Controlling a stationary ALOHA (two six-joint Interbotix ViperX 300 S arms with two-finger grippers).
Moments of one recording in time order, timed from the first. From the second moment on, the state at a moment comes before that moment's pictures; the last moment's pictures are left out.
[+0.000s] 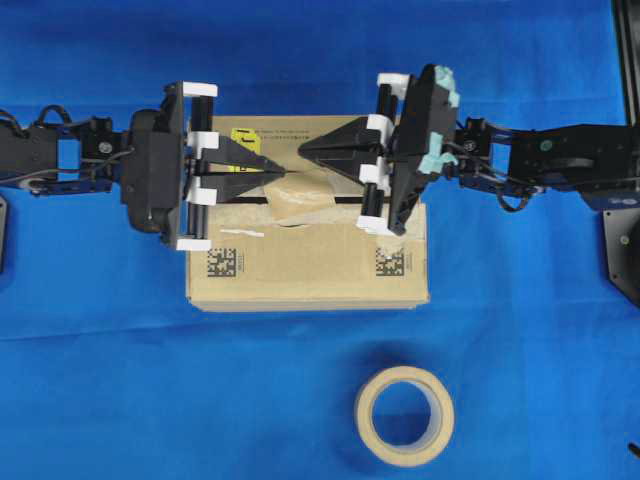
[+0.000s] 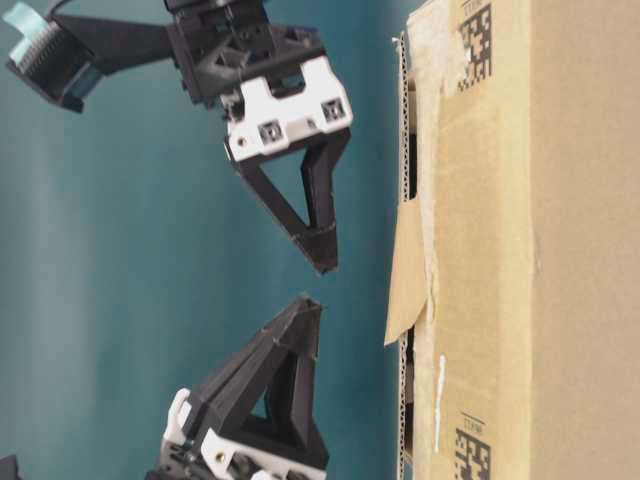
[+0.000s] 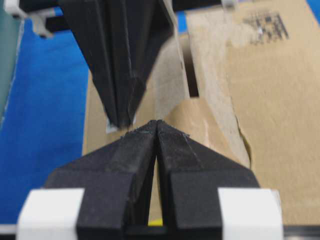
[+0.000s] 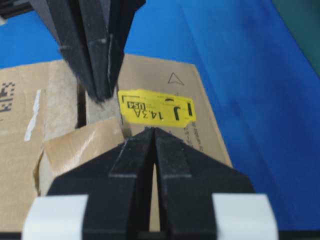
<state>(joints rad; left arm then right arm) 0.08 -0.19 0.83 -0.04 -0.33 0.41 -0.12 -0.04 0.74 0.13 -0.47 -0.02</state>
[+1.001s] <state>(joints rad) 0.09 -0.02 0.84 -0.04 -0.36 0.19 -0.07 0.08 0.76 0.15 -0.47 0.02</state>
